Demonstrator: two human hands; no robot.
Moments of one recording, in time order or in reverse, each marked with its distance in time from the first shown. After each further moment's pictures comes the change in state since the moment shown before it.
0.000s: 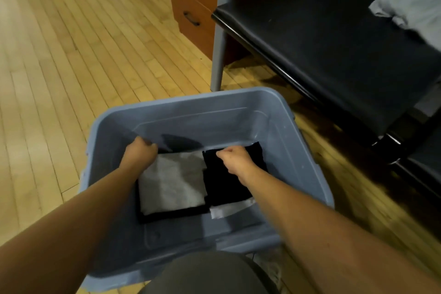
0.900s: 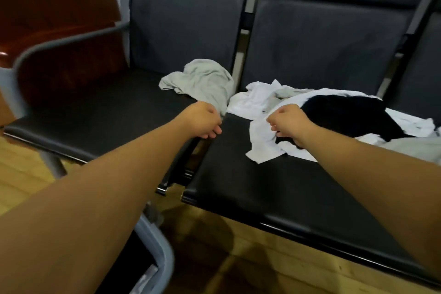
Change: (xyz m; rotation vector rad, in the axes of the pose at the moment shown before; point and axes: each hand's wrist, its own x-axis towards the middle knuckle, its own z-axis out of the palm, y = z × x) left_hand -0.276 0.463 0.127 0.056 -0.650 0.903; right_hand -0.222 0.053 -0.477 0.107 0.845 -0.069
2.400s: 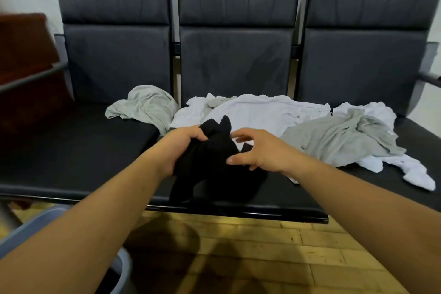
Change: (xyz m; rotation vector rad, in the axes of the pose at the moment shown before) left_hand -0.098 0.086 0.099 -0.628 -0.302 -0.105; right_hand -0.157 0.066 -0.114 0.026 -0.171 -0.211
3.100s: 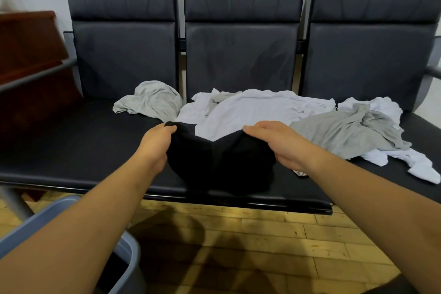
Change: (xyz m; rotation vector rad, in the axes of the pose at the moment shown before) left_hand 0.011 -0.020 -0.045 -0.081 0.427 0.200; right_hand -0.011 0.004 -0.004 0.400 0.048 0.070
